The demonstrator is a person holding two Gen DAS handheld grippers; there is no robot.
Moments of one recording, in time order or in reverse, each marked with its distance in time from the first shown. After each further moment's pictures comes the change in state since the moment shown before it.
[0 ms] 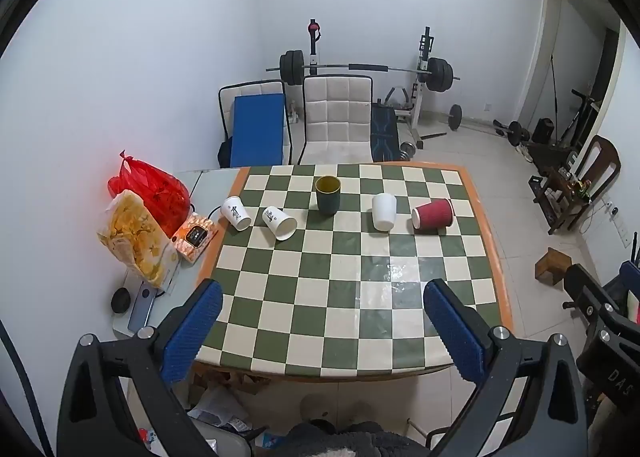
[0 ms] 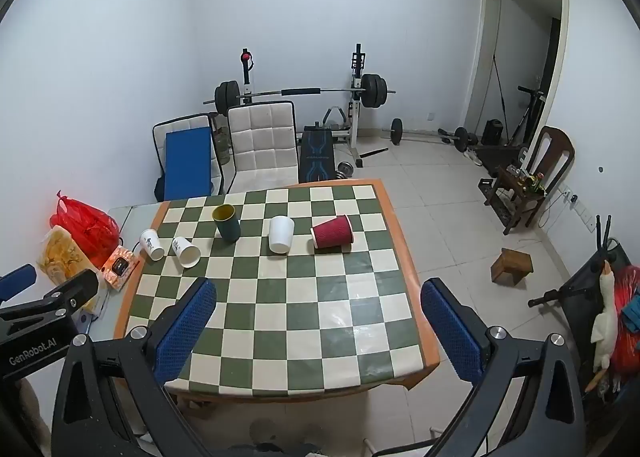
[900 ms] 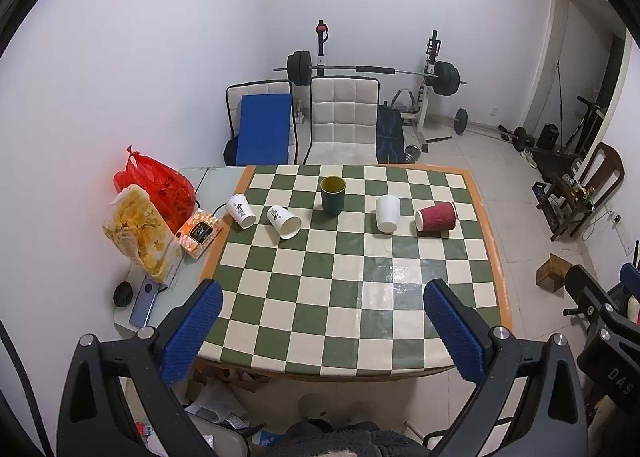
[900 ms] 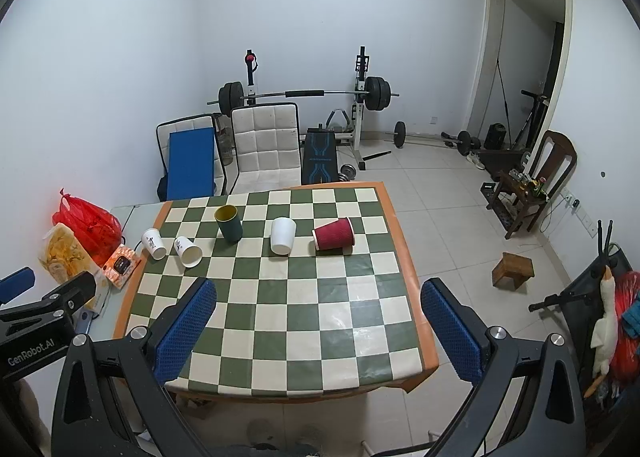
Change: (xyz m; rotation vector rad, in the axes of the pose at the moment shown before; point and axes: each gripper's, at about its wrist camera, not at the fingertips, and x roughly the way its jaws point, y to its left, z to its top) left arm 0.000 0.006 -0.006 -0.023 0.002 0.008; right arm -0.005 0.002 0.000 -0.005 -0.010 -0.005
